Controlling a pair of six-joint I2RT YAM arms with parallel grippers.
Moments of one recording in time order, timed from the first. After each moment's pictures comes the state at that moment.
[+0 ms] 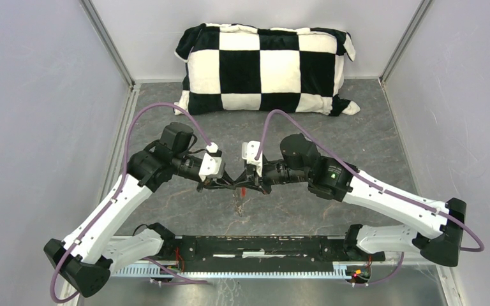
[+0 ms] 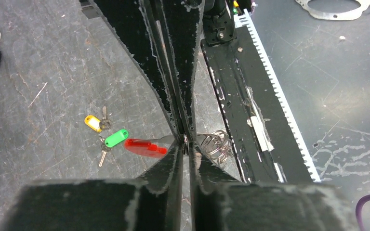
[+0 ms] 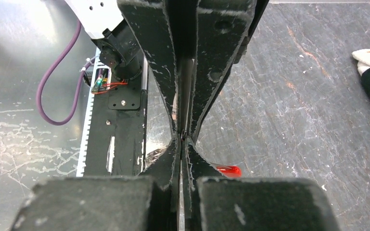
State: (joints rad) left arm -0.58 0.99 1.06 -0.82 1.05 0.81; right arm 1.06 1.18 1.13 -0.27 -0.44 -0.19
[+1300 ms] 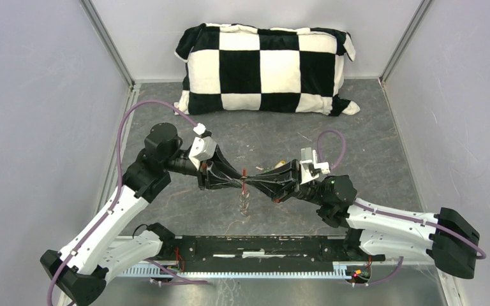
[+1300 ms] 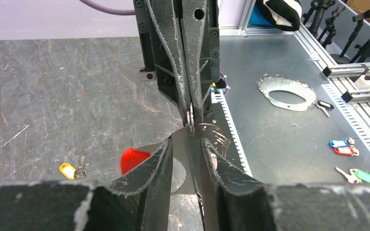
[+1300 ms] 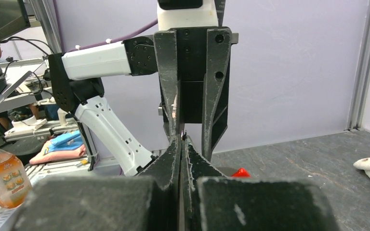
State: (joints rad) left arm -0.58 0.89 0.95 -0.25 1.16 0.11; right arm 1.07 0.99 0.46 1.07 -0.32 0.32
